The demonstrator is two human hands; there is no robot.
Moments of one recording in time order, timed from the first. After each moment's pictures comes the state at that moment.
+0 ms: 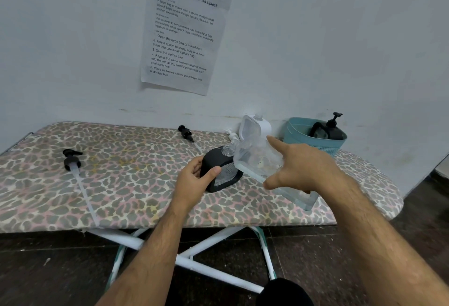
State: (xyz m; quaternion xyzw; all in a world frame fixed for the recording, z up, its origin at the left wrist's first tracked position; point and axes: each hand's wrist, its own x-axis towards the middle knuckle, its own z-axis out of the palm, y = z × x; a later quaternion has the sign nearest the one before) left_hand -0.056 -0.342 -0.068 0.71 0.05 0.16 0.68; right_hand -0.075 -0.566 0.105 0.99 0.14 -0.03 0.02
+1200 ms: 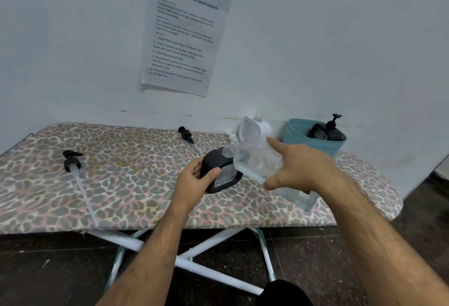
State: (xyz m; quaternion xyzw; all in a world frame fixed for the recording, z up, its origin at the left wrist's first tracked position) left_hand -0.057 -0.342 -0.068 0.72 0.05 0.16 0.68; right_hand -0.073 -0.567 0.104 0.99 0.14 -0.02 0.02
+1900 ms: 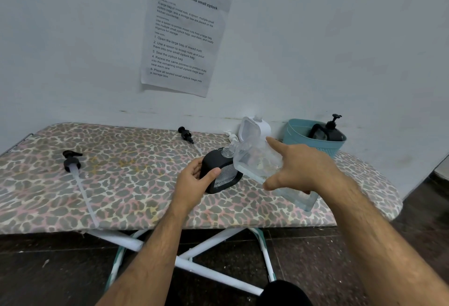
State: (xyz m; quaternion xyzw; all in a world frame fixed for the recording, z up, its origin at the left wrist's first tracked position) left_hand -0.057 -0.342 -0.066 0.71 0.05 0.15 0.68; right_hand -0.074 -0.565 0.106 0.99 0.14 -0.02 0.02
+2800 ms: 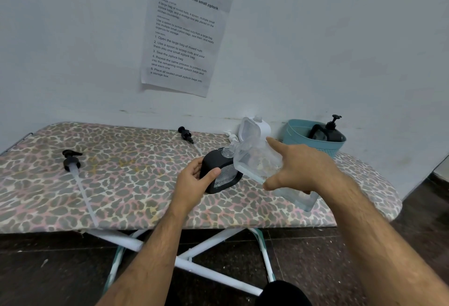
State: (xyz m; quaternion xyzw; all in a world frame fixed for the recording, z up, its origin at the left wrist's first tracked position) left_hand -0.059 -0.342 -0.066 0.71 0.05 0.15 0.68; right_hand -0.075 -0.565 0.107 0.99 0.14 -0.03 0.02
